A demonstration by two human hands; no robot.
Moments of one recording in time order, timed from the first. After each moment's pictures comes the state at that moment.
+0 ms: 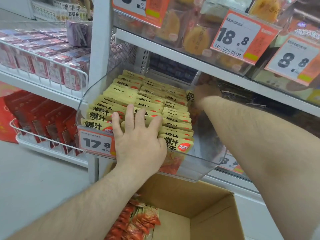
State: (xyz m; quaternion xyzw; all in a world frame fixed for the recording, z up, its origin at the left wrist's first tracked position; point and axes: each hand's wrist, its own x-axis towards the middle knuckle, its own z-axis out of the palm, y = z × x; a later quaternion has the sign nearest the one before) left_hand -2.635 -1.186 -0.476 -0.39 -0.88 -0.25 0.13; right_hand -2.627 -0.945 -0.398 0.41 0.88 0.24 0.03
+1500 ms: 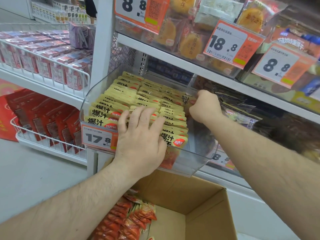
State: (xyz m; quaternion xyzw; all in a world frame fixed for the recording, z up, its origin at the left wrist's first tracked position) left_hand -2.631 -1.203 -0.474 -0.49 -0.79 -0.32 0.17; right_hand -2.573 -1.010 -0.389 0.46 0.87 -0.02 -0.18
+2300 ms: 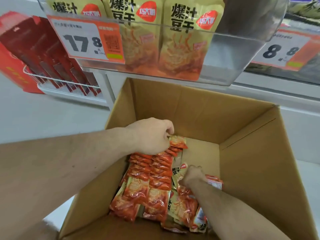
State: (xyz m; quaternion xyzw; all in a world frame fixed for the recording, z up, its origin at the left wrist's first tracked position) left_hand -2.602 -1.233 -0.606 -0.55 -0.76 -0.06 -0.35; right_hand -2.421 -1.153 -0.841 0.57 0.73 -0.22 0.31
